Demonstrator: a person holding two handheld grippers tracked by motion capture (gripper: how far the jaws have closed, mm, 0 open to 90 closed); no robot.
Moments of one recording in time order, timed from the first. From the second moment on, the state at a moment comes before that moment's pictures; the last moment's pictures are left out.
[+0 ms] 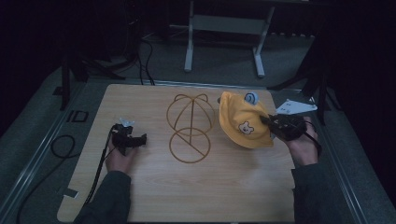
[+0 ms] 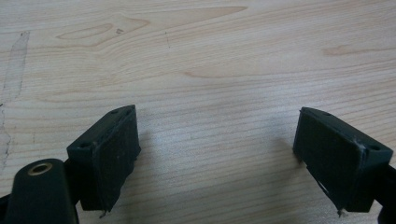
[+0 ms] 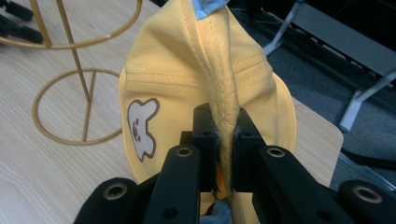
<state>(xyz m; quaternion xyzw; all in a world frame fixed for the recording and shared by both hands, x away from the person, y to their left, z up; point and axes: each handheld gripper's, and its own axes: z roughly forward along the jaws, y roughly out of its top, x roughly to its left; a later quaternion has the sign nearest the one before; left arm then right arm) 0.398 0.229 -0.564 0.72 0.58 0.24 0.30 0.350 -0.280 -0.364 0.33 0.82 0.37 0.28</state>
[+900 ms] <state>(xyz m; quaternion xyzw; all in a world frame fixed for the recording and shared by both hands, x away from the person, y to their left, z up) 0.398 0.229 -0.563 0.72 0.58 0.24 0.30 0.337 -0.285 -0.339 0.28 0.81 0.44 0.27</state>
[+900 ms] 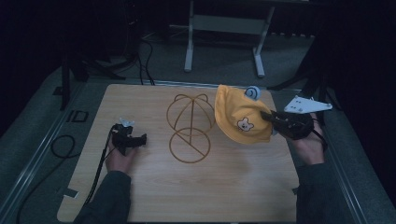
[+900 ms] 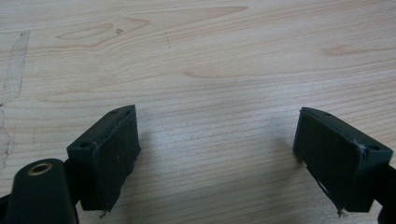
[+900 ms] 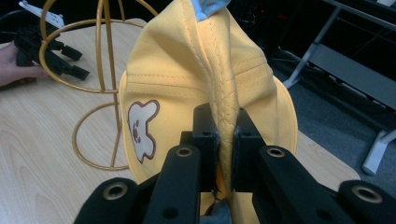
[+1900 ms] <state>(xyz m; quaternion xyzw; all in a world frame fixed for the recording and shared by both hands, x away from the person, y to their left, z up) 0.398 0.229 -0.563 0.72 0.58 0.24 0.30 0.338 -0.272 -0.320 0.25 0.81 0.46 0.25</state>
